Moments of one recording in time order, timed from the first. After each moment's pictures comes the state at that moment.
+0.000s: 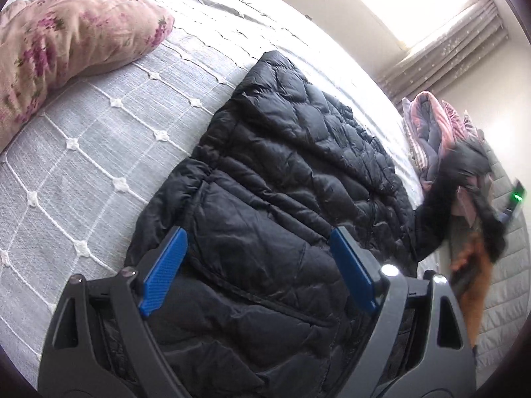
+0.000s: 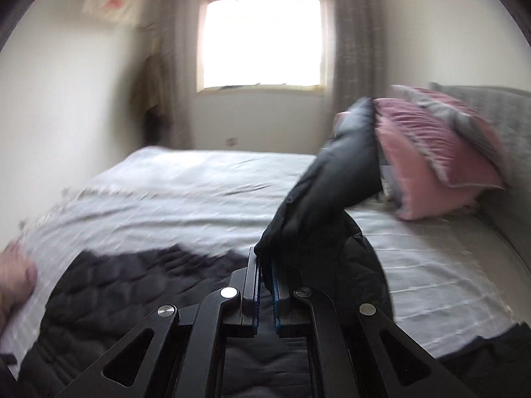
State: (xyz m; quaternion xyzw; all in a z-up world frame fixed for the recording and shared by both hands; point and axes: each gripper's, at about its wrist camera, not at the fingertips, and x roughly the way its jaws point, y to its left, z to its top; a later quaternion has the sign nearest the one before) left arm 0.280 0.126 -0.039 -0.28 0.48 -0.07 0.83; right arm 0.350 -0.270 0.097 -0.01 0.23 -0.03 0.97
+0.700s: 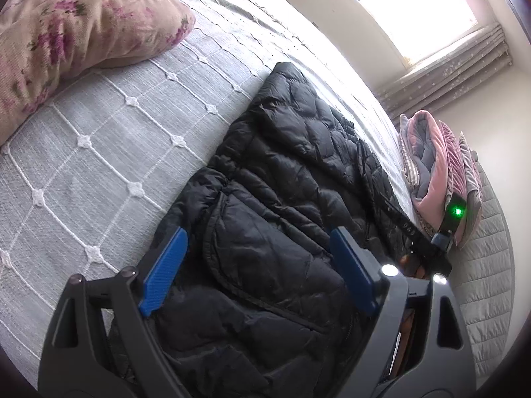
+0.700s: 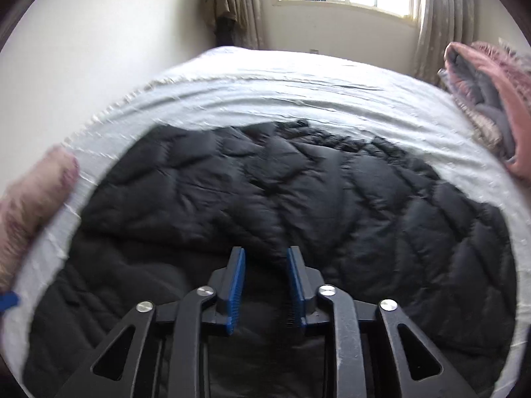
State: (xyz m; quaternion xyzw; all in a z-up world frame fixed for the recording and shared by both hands) left arm 0.281 0.151 -0.043 -0.31 0.47 -0.07 0.82; right arm 0.373 -0.164 -0.025 0.00 0.40 0.12 0.91
